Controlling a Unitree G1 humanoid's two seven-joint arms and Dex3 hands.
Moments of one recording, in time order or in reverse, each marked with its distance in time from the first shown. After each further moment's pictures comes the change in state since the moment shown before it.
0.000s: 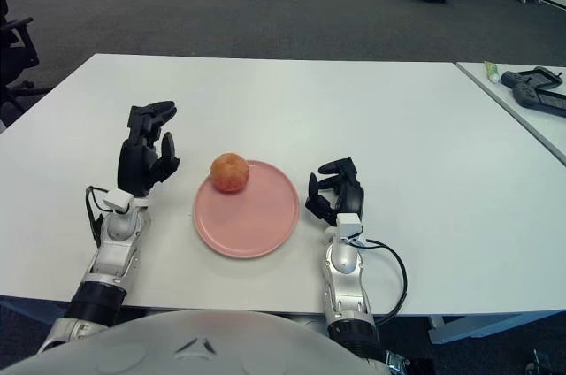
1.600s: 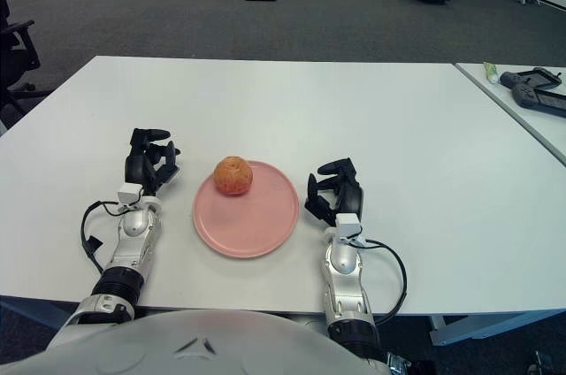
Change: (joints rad) left arm -0.152 -0.086 0.114 0.392 -0.010 -0.007 0.046; right arm 0.002 -0.009 -0.001 0.003 -0.003 0.001 -0.007
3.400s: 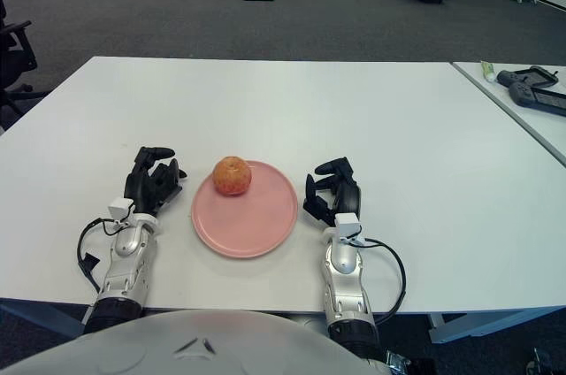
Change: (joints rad) left arm 0.205 -0.072 0.012 -0.335 -0.138 0.299 -0.153; right arm 0.001 0.000 -0.001 -0.005 0.009 0.002 0.041
